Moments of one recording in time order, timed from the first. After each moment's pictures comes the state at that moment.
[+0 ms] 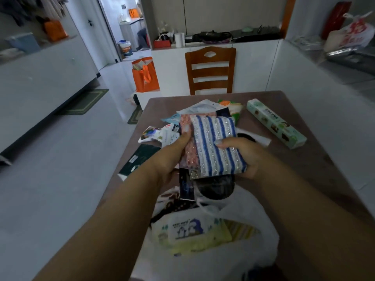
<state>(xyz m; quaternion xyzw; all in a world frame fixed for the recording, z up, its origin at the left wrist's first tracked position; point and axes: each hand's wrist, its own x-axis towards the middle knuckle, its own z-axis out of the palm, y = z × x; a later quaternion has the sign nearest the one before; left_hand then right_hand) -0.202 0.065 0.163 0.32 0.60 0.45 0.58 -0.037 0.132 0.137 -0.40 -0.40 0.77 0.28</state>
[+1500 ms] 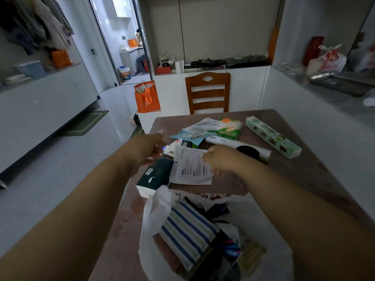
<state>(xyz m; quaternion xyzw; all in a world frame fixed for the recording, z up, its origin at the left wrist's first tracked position) -0.296 0.003 0.233 0.38 0.75 0.36 0.39 -0.113 0.073 0.183 -0.56 -0.74 0.37 0.04</state>
